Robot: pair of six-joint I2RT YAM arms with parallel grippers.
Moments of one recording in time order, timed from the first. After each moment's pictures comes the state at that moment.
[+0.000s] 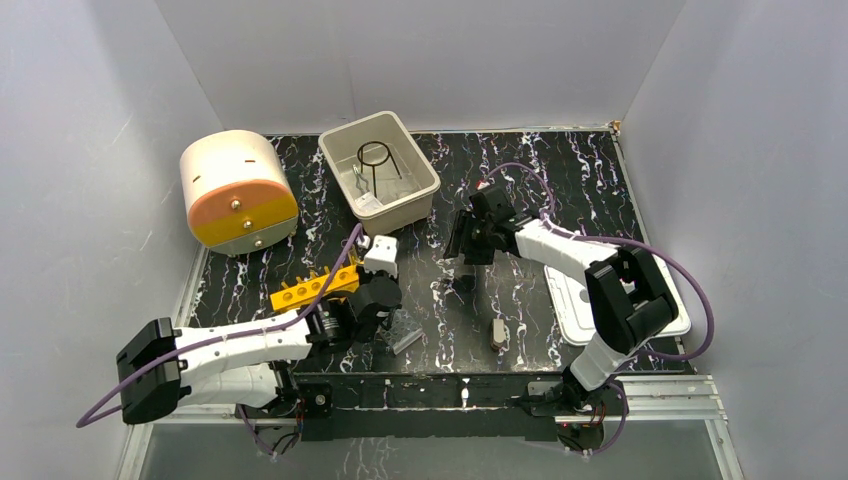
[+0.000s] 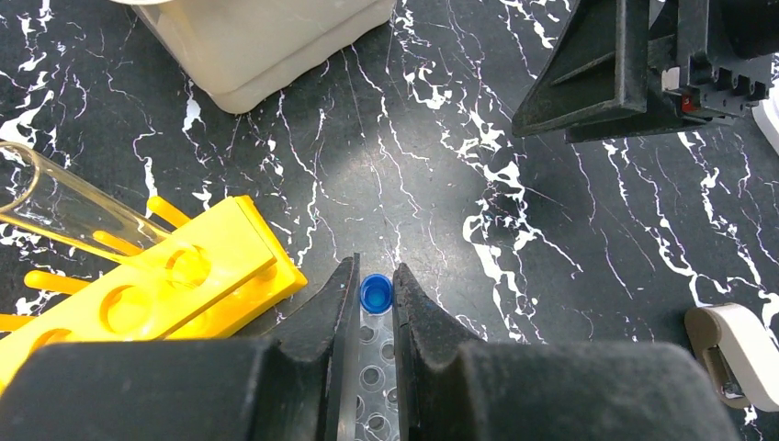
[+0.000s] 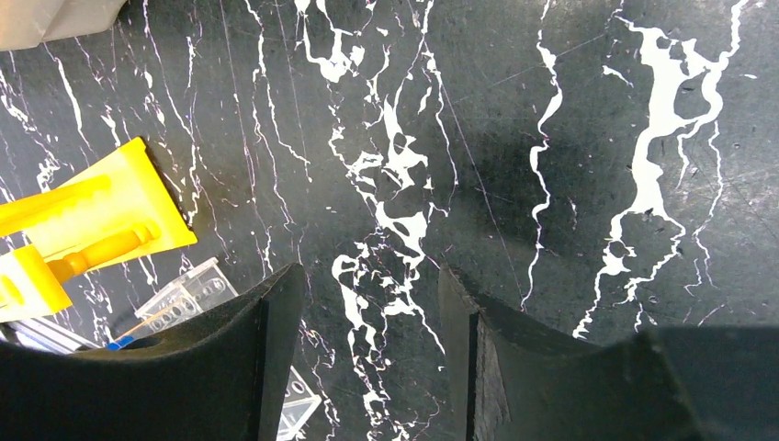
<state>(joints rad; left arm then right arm) -1.16 1.10 0.62 -0.07 -0.81 -0.48 0.59 1.63 1.03 -0.36 -0.14 0.71</state>
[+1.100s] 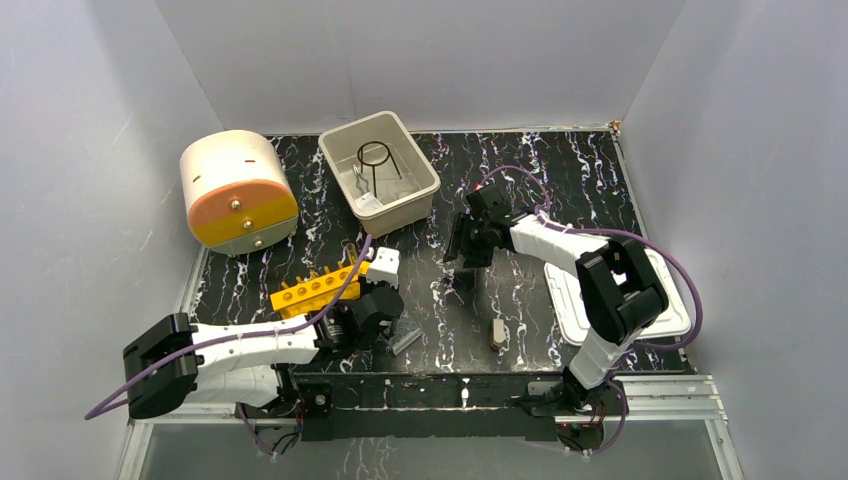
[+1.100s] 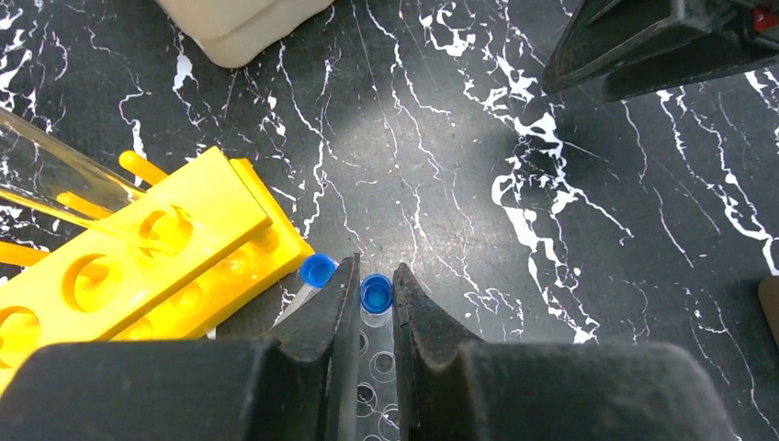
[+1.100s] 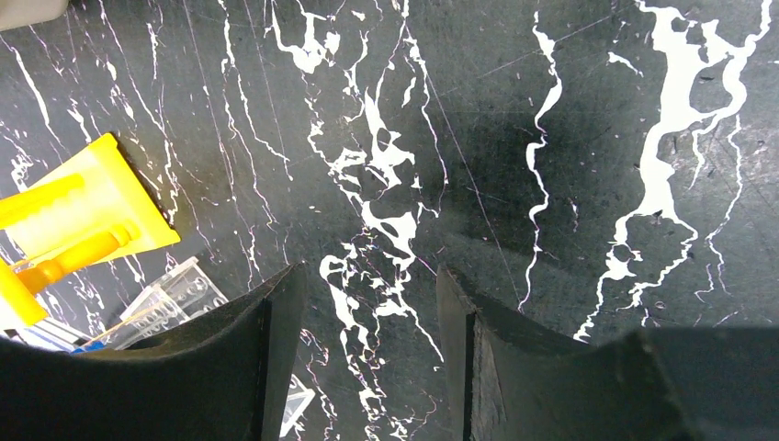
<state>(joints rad) -1.17 1.15 0.53 0.01 -0.80 -0.47 0.58 1.70 1.08 -0.41 -0.17 0.71</state>
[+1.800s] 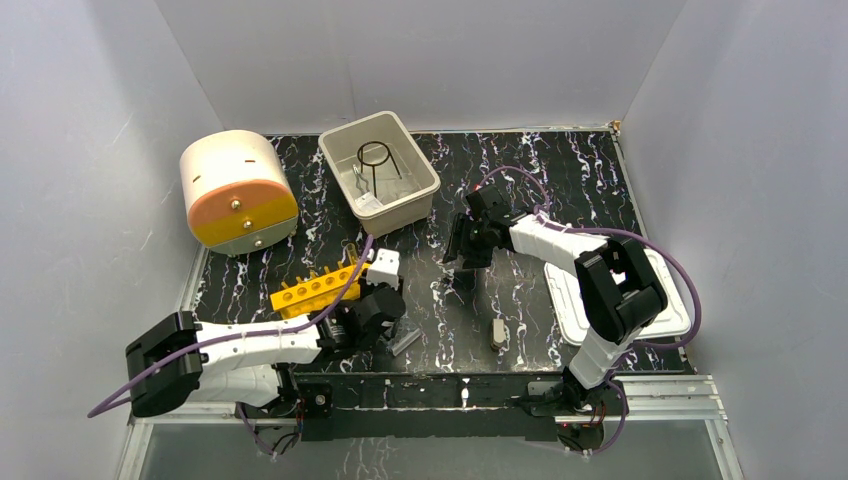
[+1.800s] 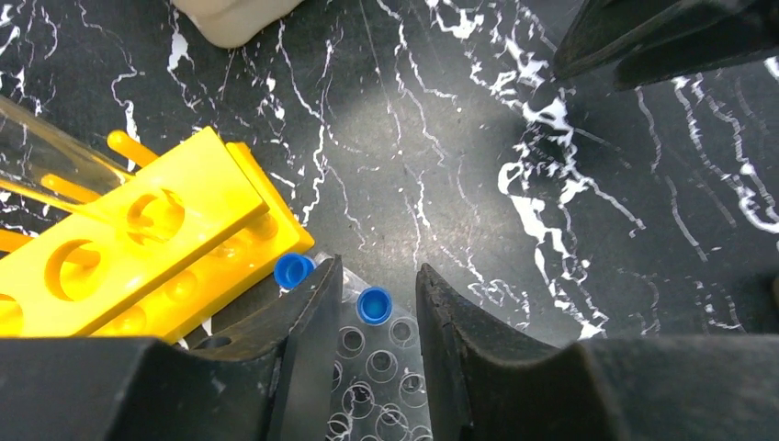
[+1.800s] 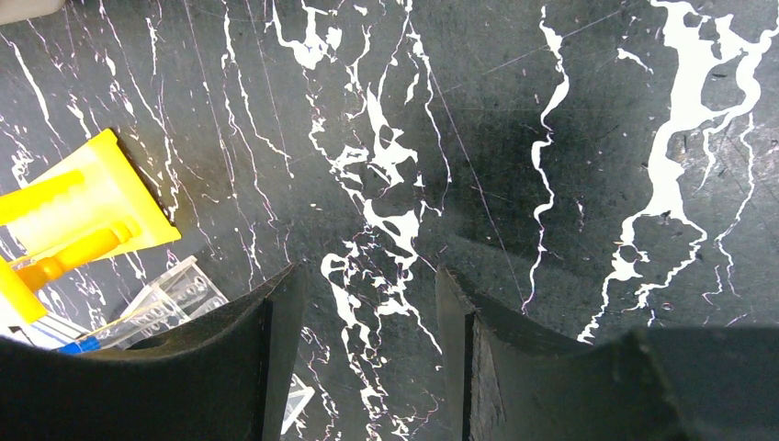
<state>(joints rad) -1.17 1.17 0.51 0.00 -0.80 -0.51 0.58 1.70 1.08 -0.41 -0.18 0.71</state>
